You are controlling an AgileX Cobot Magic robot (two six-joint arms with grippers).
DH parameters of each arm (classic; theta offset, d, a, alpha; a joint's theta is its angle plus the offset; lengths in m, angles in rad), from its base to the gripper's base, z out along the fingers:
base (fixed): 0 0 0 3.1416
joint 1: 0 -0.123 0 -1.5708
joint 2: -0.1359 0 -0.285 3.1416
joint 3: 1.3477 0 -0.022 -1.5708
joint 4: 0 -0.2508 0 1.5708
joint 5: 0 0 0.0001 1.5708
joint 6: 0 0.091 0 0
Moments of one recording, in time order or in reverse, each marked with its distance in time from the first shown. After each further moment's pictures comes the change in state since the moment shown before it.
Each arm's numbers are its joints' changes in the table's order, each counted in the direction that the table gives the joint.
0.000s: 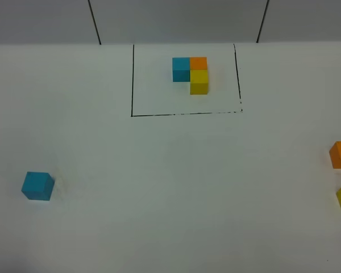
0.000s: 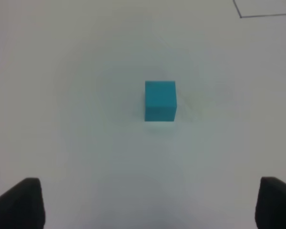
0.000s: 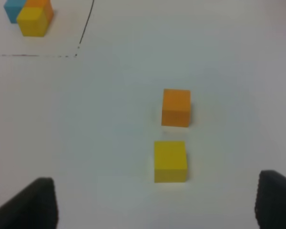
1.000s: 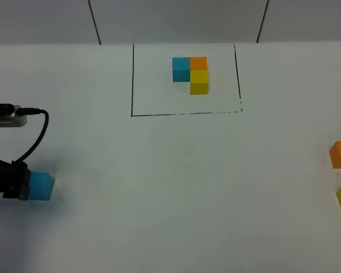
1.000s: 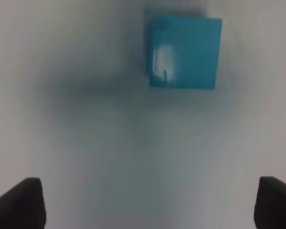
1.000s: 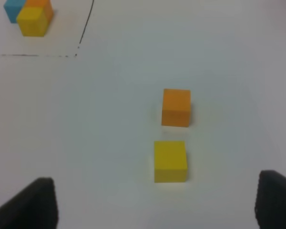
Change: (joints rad) left arm 0.000 -1.285 -0.232 -0.002 -0.284 -0.050; right arm 0.000 0.000 0.000 0.000 0.000 0.000
